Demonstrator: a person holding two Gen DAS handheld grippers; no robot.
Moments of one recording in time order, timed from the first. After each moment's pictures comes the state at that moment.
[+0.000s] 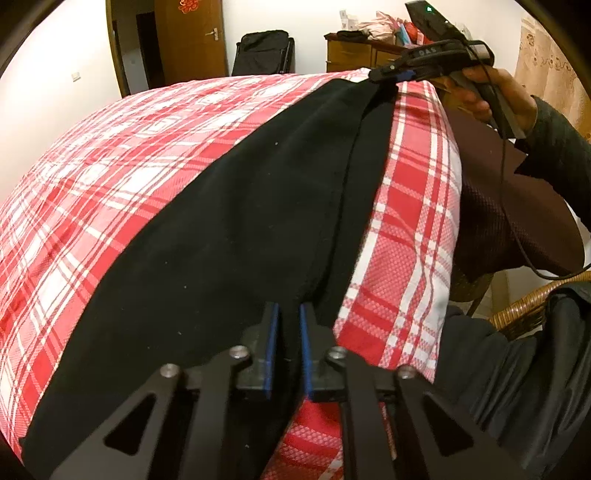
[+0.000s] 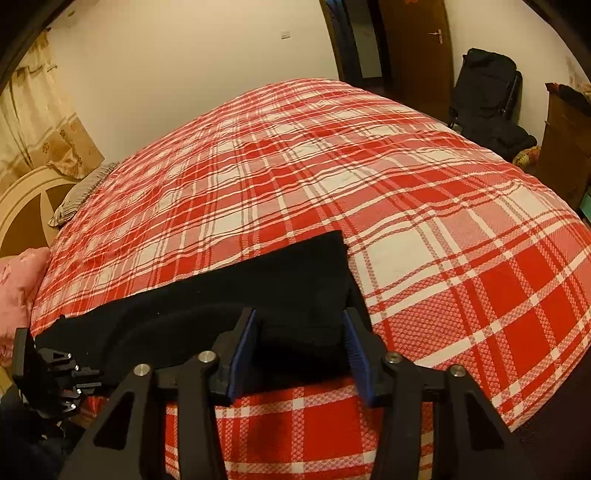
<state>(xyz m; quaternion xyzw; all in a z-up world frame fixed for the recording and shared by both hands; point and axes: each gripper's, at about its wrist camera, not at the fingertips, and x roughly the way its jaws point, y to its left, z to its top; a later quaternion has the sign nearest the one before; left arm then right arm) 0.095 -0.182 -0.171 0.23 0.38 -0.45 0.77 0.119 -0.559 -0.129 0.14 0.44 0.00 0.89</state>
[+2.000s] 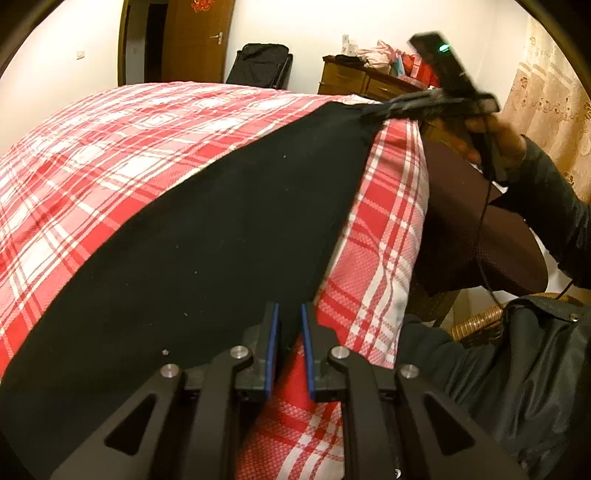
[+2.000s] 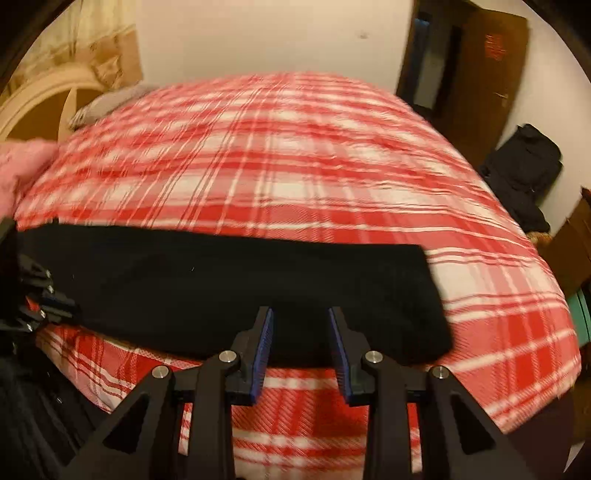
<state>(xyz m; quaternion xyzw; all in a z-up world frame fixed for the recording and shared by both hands) 0.092 -0.156 -0.165 0.14 0.40 -0.50 0.76 0.112 -0.462 -0.128 -0.06 0.47 0.06 0.88</state>
